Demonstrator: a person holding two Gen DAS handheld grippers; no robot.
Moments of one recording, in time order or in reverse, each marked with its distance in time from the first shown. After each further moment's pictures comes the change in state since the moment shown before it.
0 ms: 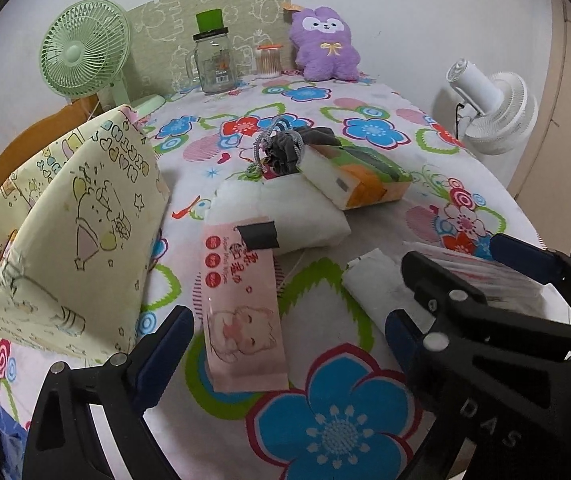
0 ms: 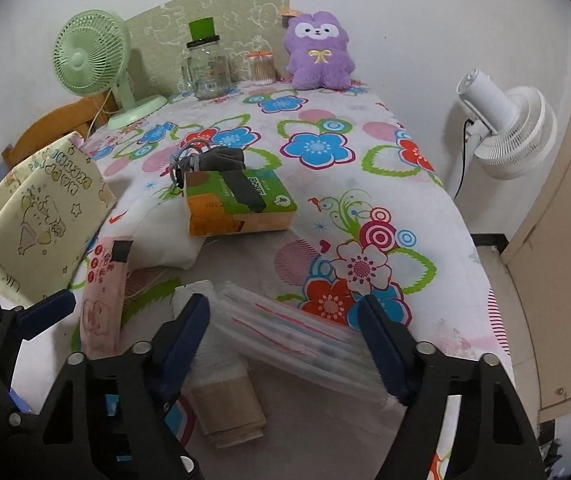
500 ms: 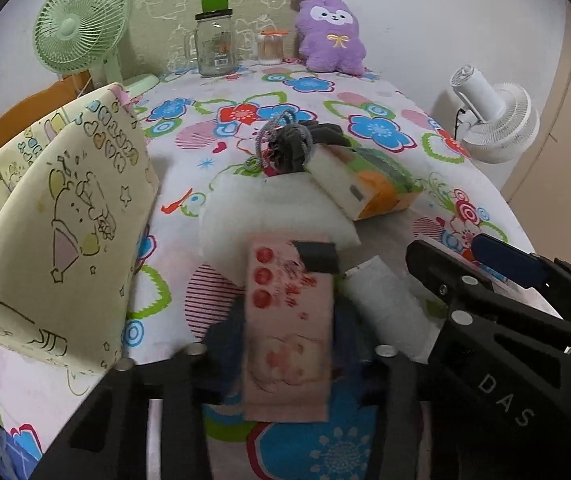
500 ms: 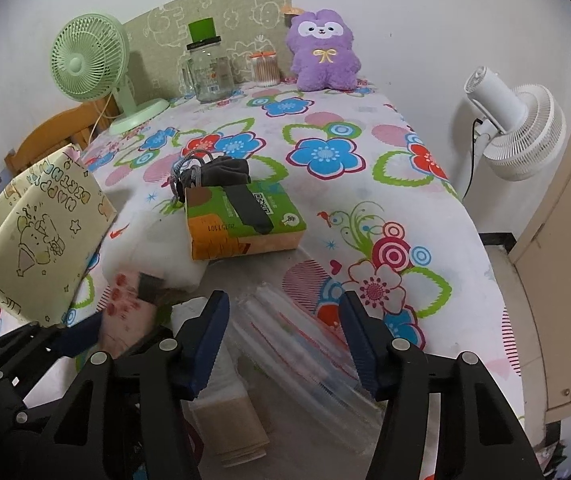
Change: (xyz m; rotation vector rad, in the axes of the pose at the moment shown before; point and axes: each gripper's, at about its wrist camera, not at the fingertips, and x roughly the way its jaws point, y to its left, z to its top) left arm 0.011 0.010 0.008 -0.053 0.048 -0.079; right arm 0.007 0.002 0.012 0.004 0.000 0.021
